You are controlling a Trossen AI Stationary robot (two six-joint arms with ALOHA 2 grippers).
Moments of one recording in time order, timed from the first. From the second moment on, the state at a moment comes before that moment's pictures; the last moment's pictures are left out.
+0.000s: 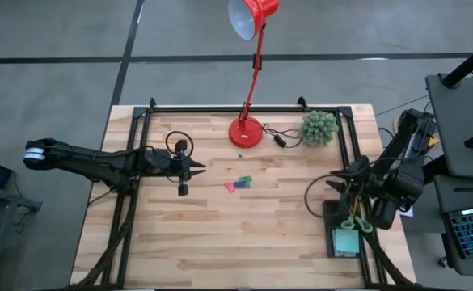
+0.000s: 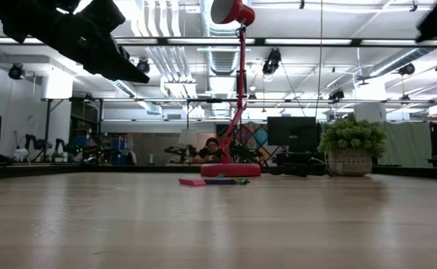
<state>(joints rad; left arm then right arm) -0.02 0.88 0.49 -0.01 -0.19 0.09 1.07 0.95 0.92 -1.54 0.94 1.70</state>
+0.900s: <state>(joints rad) -0.02 0.88 0.49 0.02 -0.19 0.09 0.70 0.98 0.68 0.14 0.47 -0.07</state>
